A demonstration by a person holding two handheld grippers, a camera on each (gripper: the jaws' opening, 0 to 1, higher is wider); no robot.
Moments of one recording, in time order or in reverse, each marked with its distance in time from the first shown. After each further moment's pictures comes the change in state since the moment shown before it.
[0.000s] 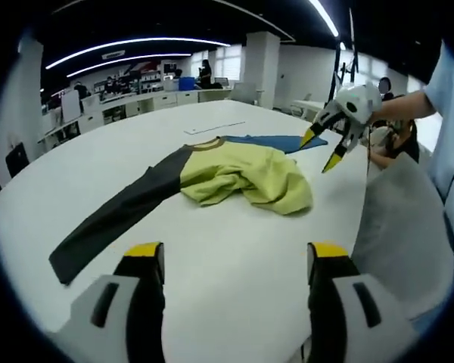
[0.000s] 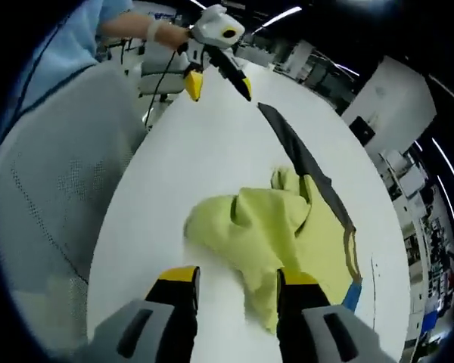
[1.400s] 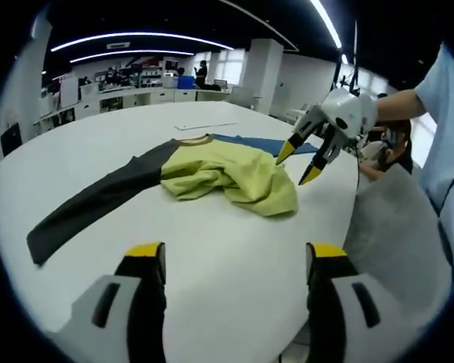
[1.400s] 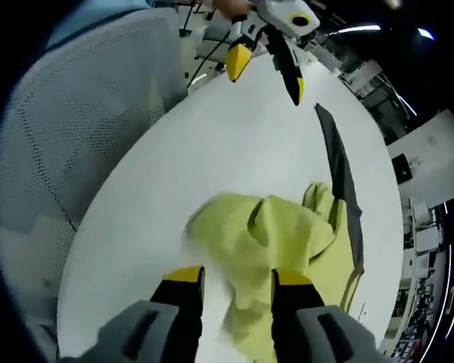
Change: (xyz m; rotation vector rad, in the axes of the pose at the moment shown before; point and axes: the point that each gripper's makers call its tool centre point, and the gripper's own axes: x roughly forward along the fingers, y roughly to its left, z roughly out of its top) left arm 0.013 -0.021 -0.010 -0.073 -0.017 -0.051; right arm 0.024 -0.004 -0.002 -0.272 0.100 0.108
